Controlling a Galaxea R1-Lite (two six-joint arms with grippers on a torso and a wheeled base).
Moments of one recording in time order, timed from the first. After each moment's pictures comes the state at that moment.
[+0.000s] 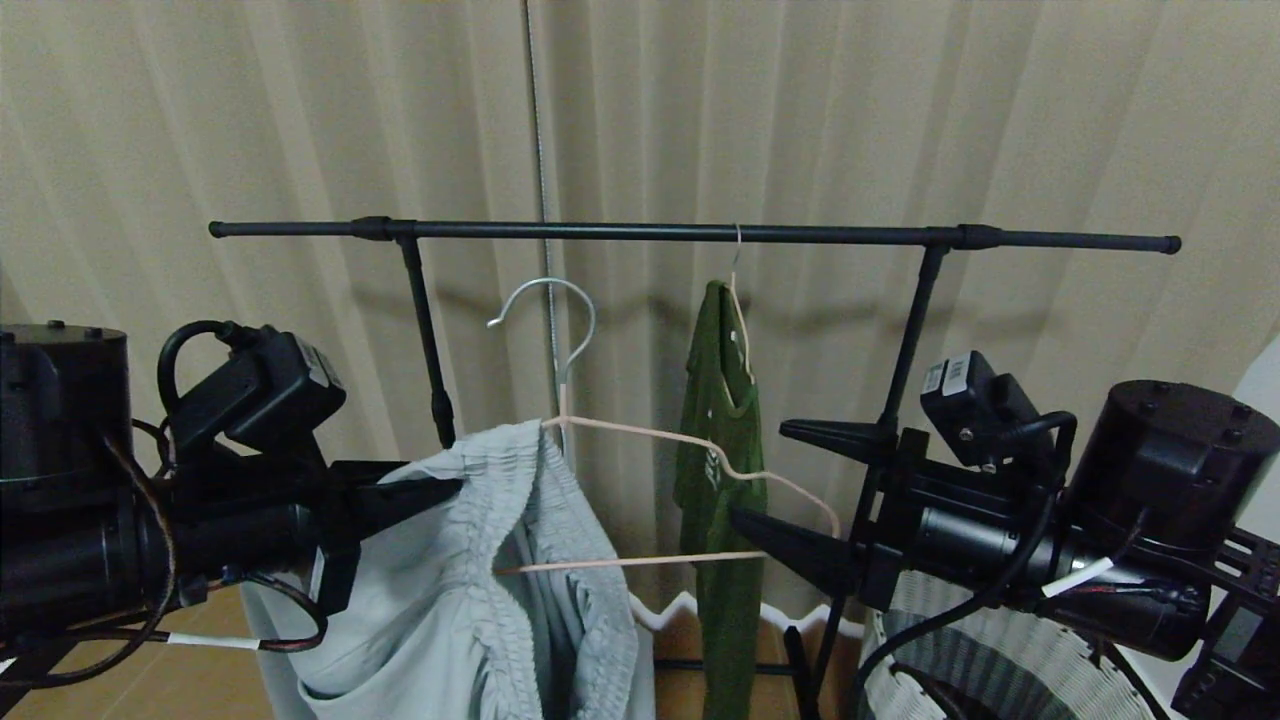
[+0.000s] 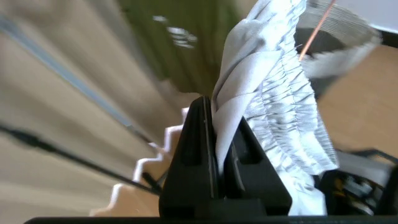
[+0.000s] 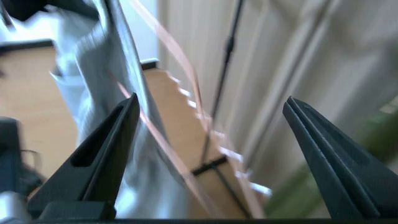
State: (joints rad) left arm -0.29 1.36 -0.61 -0.35 -0.47 0.43; right arm 0.58 1.67 -0.48 -1.07 0.38 -0.03
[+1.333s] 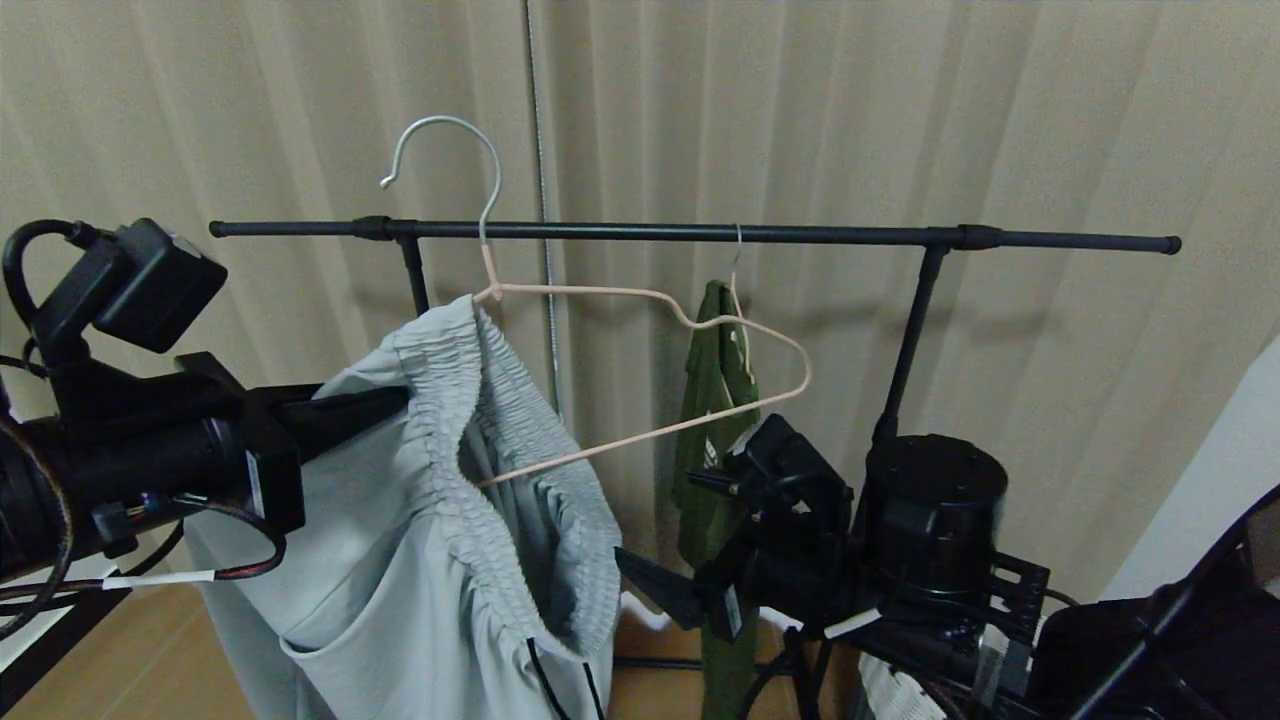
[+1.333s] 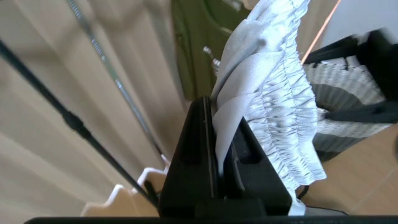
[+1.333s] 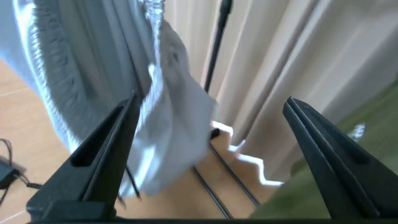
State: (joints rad) left arm -0.27 1.27 -0.69 -0.36 -0.35 0.22; right arm 0.79 1.92 -0.64 -1.04 0.07 -0.02
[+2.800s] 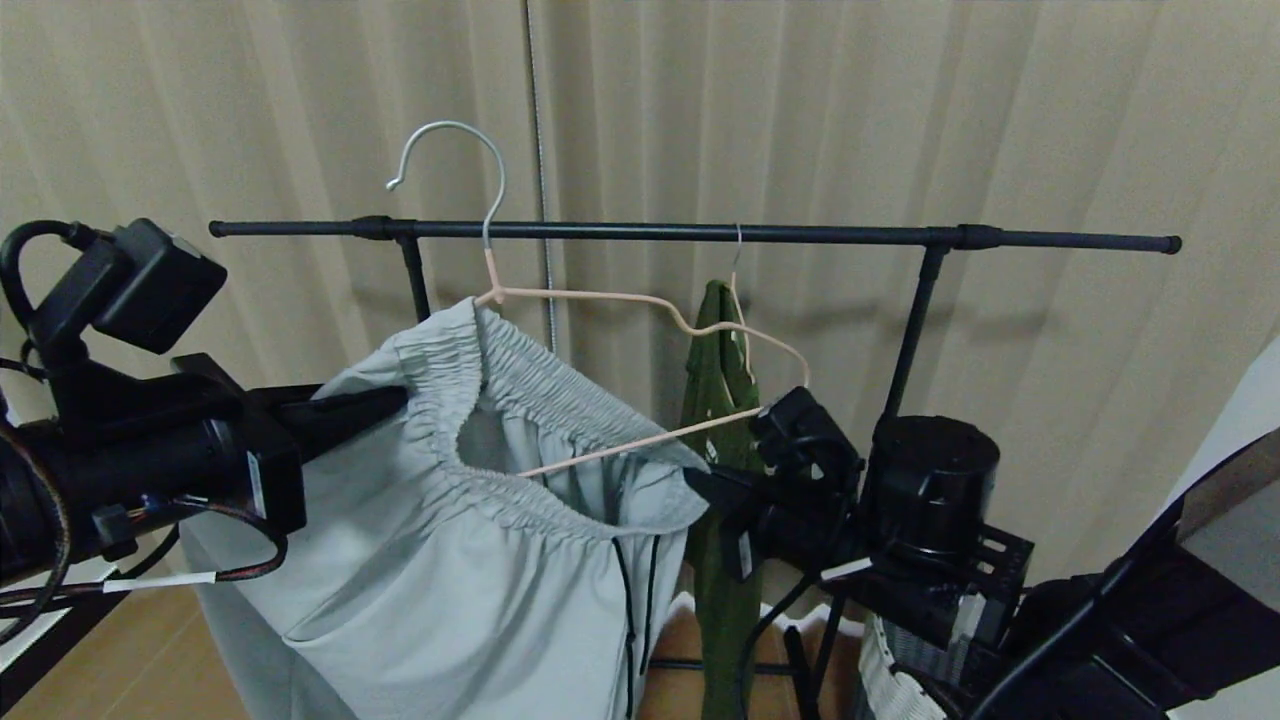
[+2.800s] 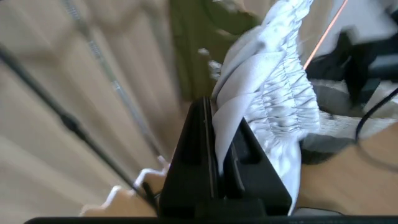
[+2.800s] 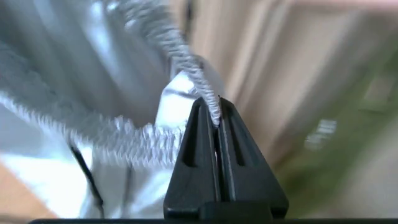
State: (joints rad) left arm -0.27 1.26 -0.68 -0.36 -0.32 0.21; right arm 0.68 1.97 -0.65 -1.13 0.03 -0.02
